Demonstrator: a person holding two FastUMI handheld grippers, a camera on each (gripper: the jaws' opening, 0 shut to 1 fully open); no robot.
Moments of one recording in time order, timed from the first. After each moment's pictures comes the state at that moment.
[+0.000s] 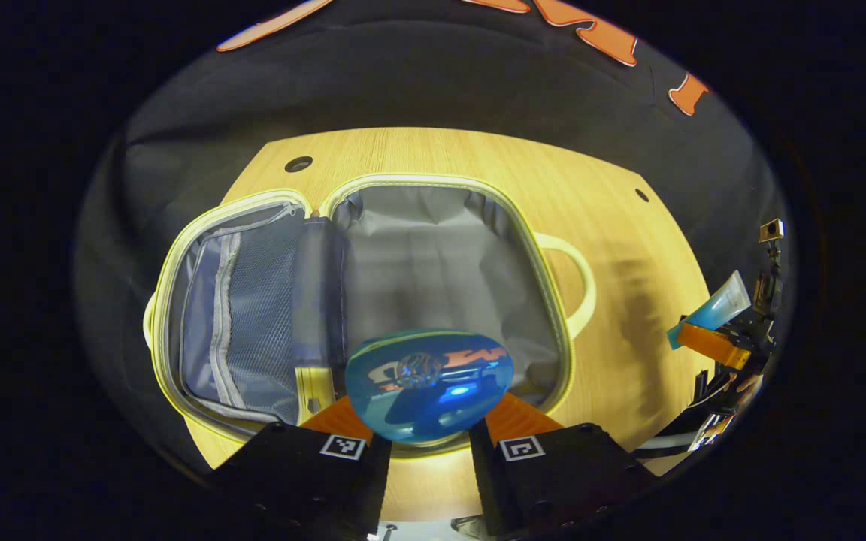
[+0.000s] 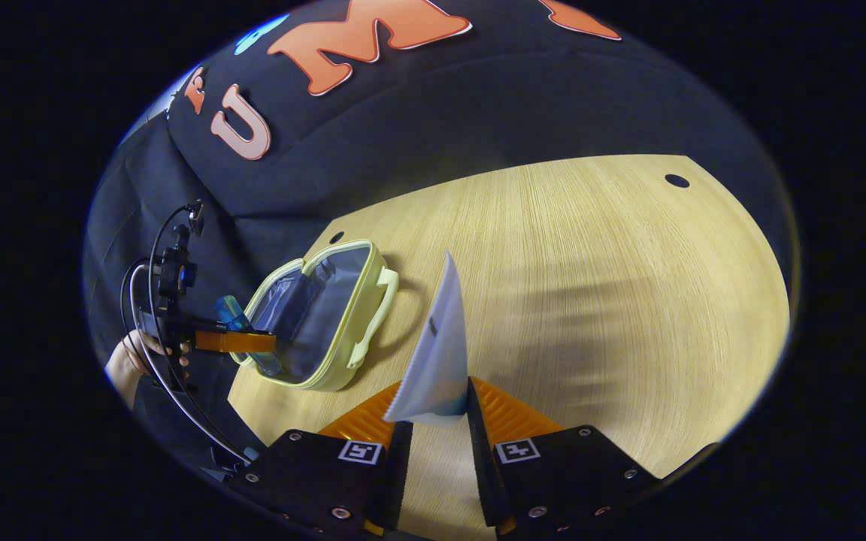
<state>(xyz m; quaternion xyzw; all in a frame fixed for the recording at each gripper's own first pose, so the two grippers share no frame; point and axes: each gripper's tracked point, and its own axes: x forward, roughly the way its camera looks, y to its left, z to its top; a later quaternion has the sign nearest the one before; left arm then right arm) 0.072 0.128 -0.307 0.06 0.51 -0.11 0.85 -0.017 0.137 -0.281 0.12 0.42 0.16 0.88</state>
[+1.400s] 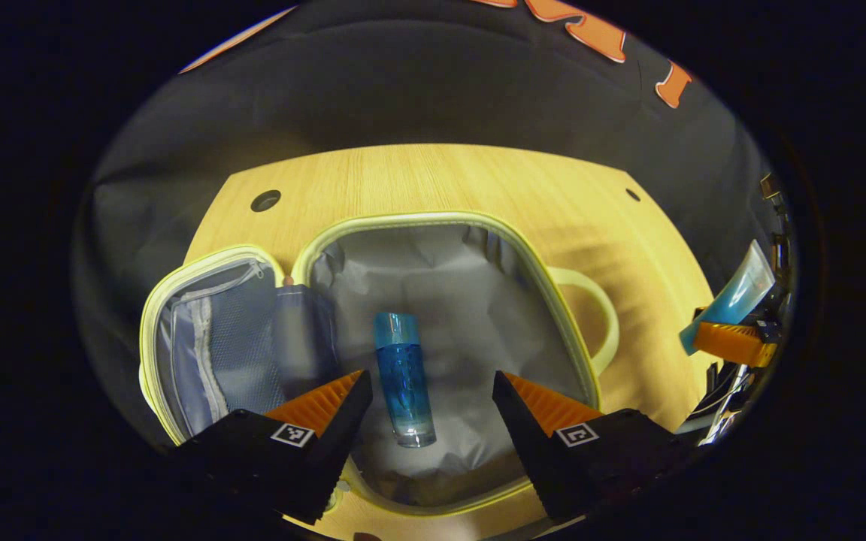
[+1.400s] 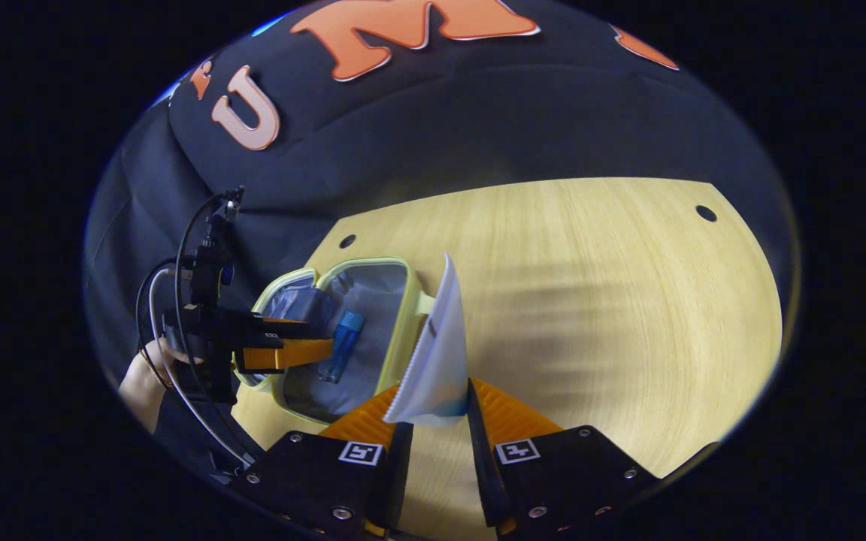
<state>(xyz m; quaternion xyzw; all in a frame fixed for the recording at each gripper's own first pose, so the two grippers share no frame) 0.124 0.125 -0.292 0.06 0.47 -0.18 0.86 0.020 0.230 -0.242 0.08 0.43 0.17 0.88</state>
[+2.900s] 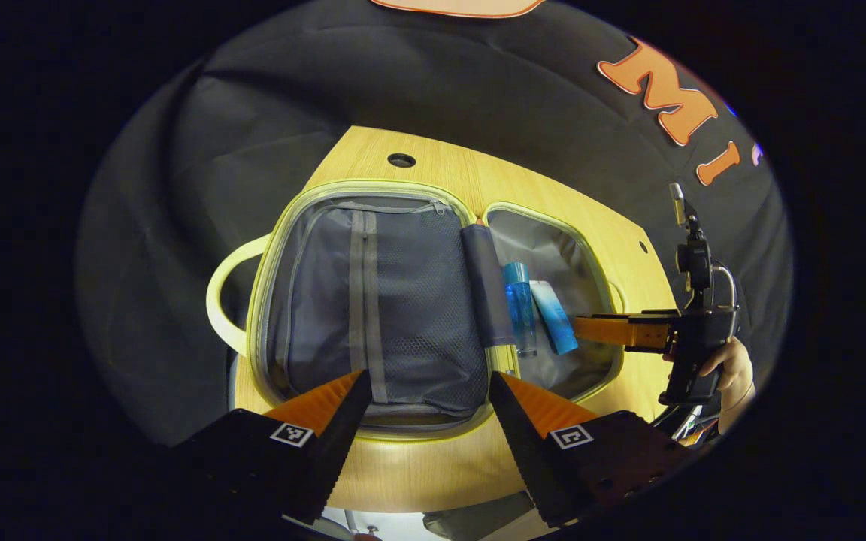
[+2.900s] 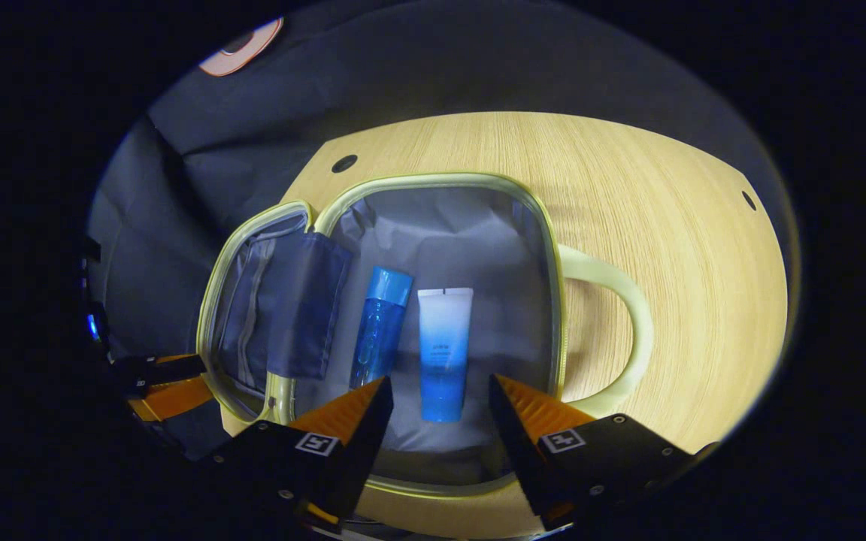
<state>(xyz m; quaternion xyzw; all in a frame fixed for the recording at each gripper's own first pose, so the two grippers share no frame) 0.052 0.314 -0.259 -0.06 0.48 -0.12 0.86 0.031 0.375 -0.326 0.04 0.55 0.12 0.83</state>
